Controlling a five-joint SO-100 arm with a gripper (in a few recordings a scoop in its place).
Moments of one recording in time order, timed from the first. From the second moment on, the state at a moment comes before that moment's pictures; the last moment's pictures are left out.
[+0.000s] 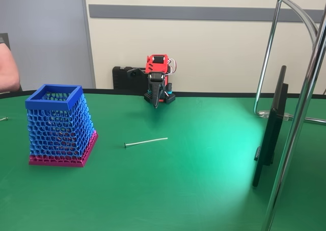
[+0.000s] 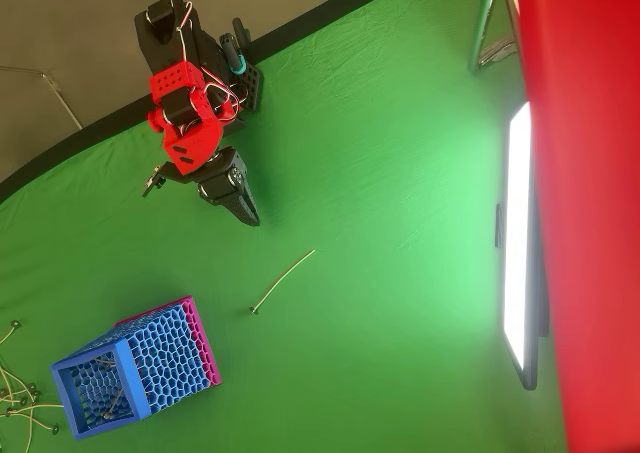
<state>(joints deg) 2.5 190.1 176.2 49.7 0.5</state>
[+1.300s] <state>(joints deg) 5.4 146.9 155.0 34.7 -5.6</state>
